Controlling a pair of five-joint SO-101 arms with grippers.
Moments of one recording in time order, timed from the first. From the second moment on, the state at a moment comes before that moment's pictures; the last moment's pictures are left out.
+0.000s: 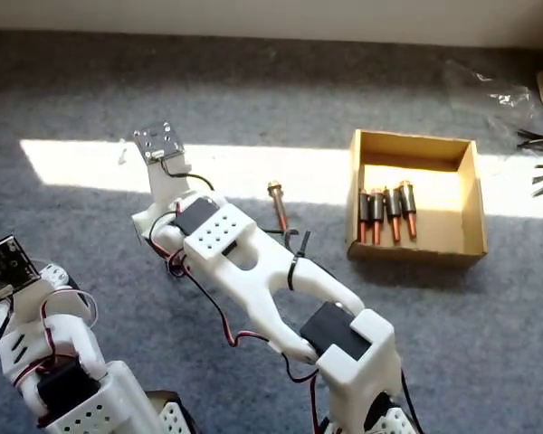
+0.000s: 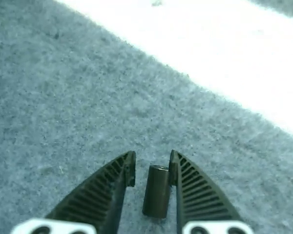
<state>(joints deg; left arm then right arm) -41.8 -103.9 84.4 54.3 2.0 -52.0 17.6 -0.6 43.6 -18.9</state>
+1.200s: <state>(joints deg) -41.6 -103.8 87.8 50.4 2.0 -52.1 30.8 -6.5 51.9 -18.9</state>
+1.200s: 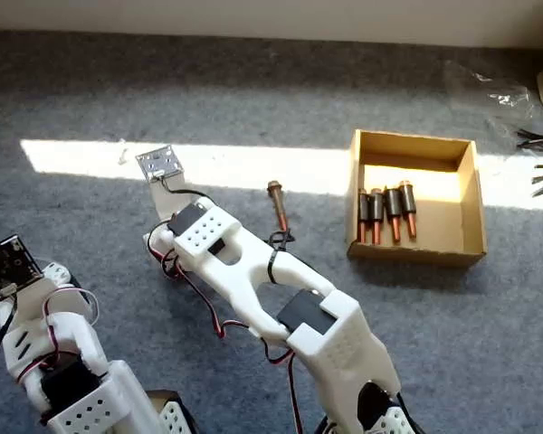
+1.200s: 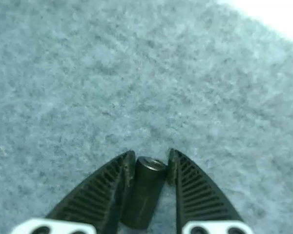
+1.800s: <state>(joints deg) -40.1 -103.8 88.7 50.2 1.9 -51.7 30.9 -9.1 65.2 -5.8</state>
